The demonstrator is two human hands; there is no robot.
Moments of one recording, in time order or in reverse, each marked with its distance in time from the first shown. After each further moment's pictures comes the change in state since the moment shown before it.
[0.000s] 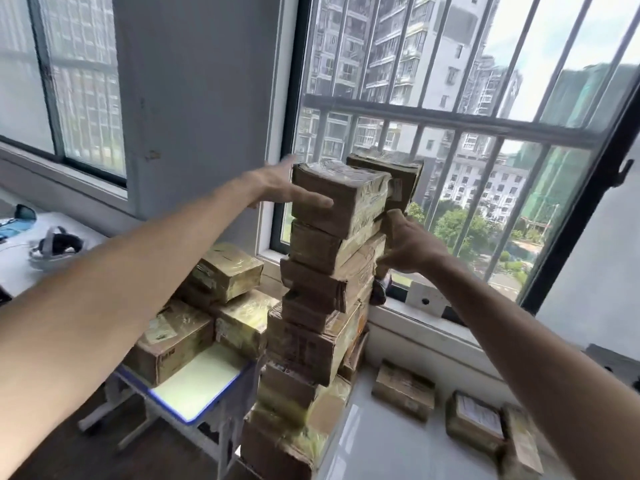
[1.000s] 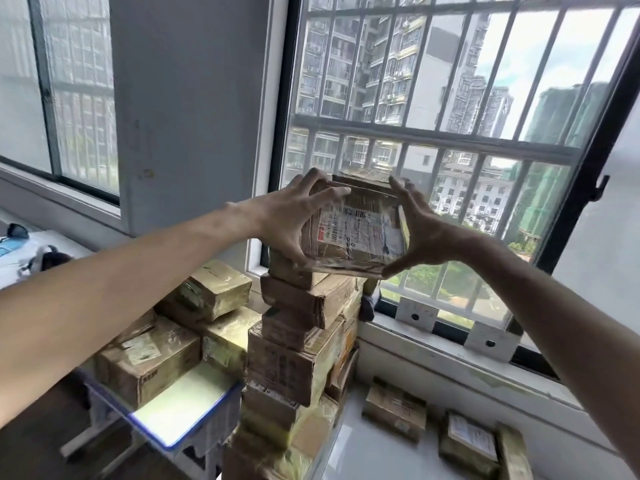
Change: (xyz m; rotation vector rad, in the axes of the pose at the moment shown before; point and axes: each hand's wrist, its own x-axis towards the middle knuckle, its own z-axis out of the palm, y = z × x) left_hand -0.019 0.040 0.025 0.532 0.133 0.738; right_hand 0.017 0.055 -0.065 0.095 -0.039 -0.304
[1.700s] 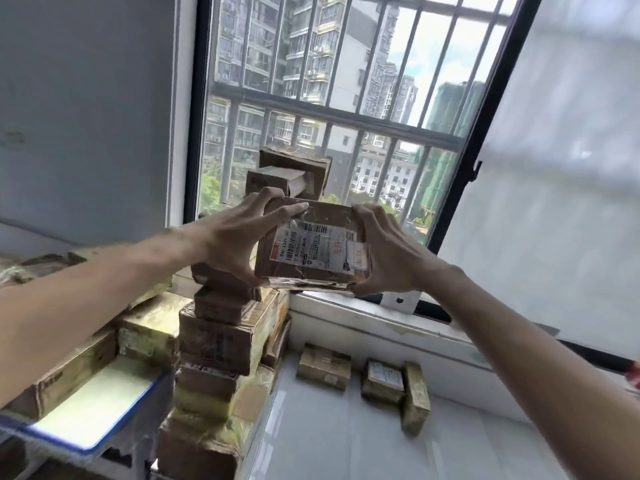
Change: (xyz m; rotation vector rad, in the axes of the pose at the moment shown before) left_hand -0.021 0.036 0.048 -0.095 0.154 0.253; right_hand -0.112 0.001 0.009 -0.321 0.122 -0.087
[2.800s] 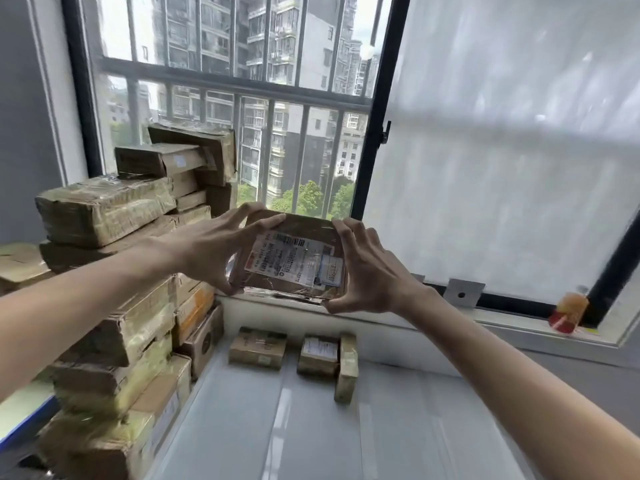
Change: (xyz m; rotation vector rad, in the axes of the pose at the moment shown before) left_hand 0.142 0.159 0.080 0.043 -0.152 0.102; right_hand -0.193 0.128 -0.002 -0.019 0.042 0.161
